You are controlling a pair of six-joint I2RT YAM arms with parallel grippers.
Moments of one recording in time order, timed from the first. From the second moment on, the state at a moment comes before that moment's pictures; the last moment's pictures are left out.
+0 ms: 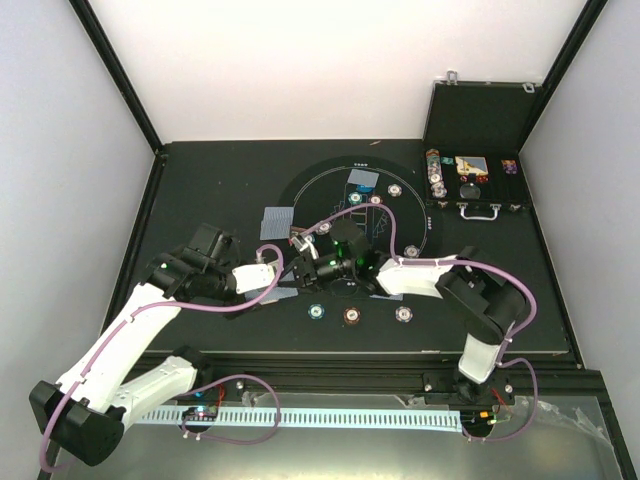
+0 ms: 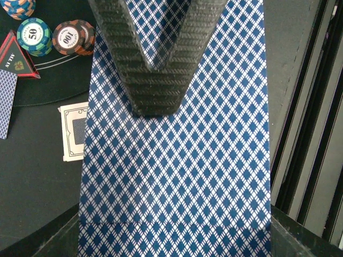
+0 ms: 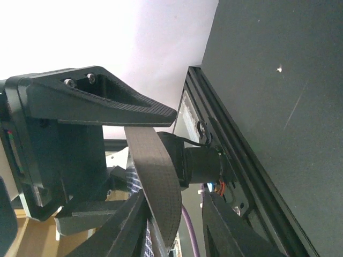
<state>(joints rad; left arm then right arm) -0.43 0.93 0.89 -1.09 0.32 0.76 0.86 1.79 0.91 0.56 -0.92 1.16</state>
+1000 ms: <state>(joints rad) -0.43 0.93 0.89 -1.08 0.32 0.77 0.36 1.86 1.31 -0.08 -0.87 0.76</state>
